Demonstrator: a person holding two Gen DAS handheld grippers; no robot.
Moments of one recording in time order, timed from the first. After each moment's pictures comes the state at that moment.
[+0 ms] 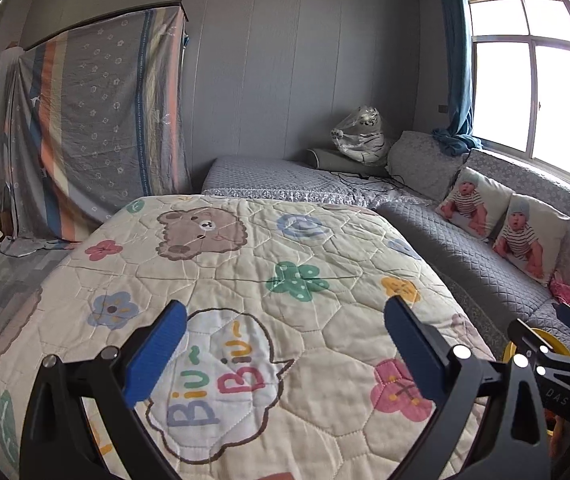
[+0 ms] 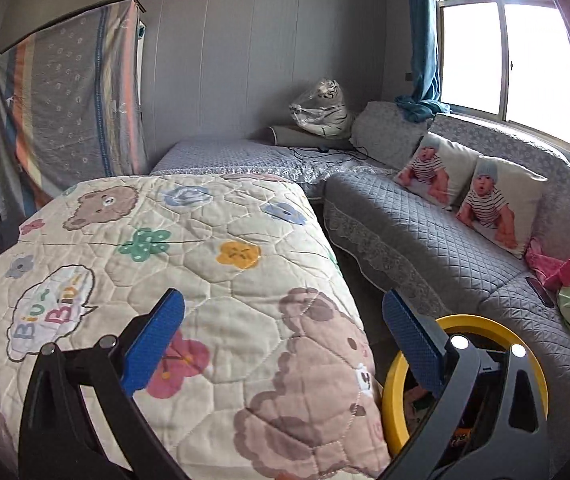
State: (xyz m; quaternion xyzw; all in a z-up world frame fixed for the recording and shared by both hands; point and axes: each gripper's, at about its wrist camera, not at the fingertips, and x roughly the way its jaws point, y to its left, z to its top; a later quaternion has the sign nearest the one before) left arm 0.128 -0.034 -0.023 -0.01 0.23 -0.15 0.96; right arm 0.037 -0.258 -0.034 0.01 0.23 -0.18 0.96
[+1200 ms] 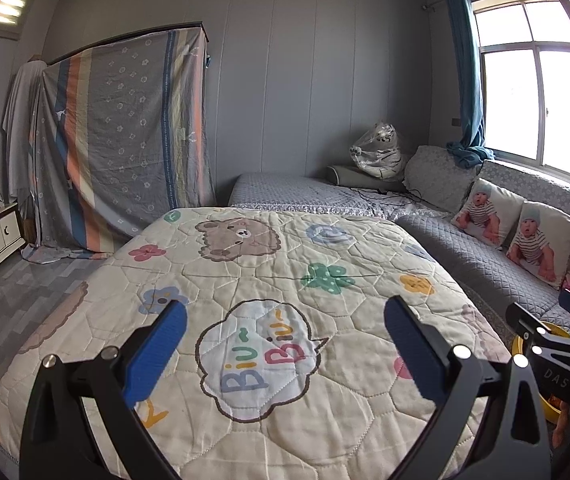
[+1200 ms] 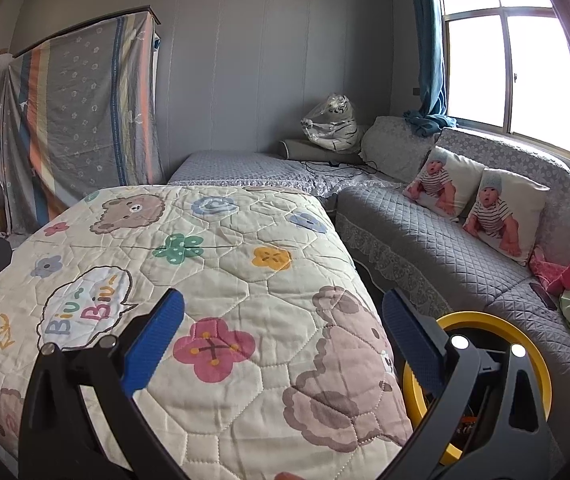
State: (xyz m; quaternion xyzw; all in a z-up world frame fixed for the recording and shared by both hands) left arm 0.071 0.002 -0.016 -0.01 0.19 -0.11 0.97; right arm 0.008 -0.222 -0.029 0.01 0.21 -0.17 0.96
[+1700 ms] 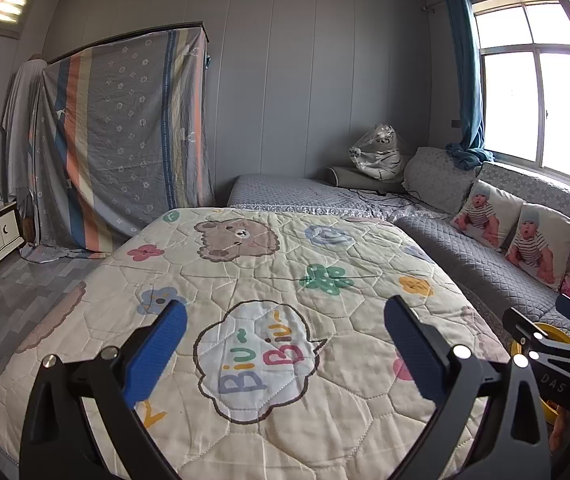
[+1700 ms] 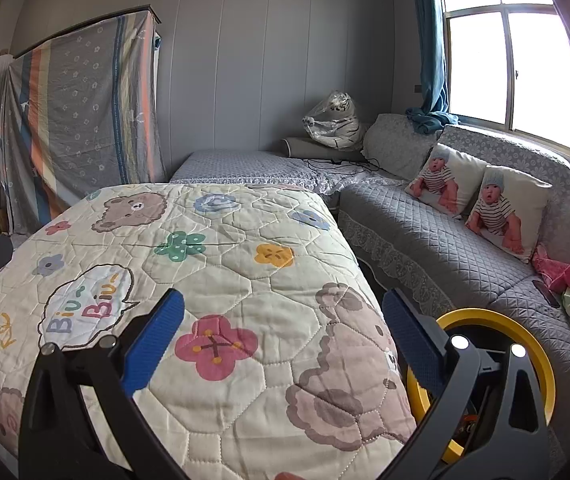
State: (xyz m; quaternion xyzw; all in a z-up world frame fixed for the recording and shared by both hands) left arm 0.074 0.002 -0.014 -0.01 0.19 -0.12 0.97; right arm 0.010 -0.221 -0.032 0.01 0.21 -0.17 0.96
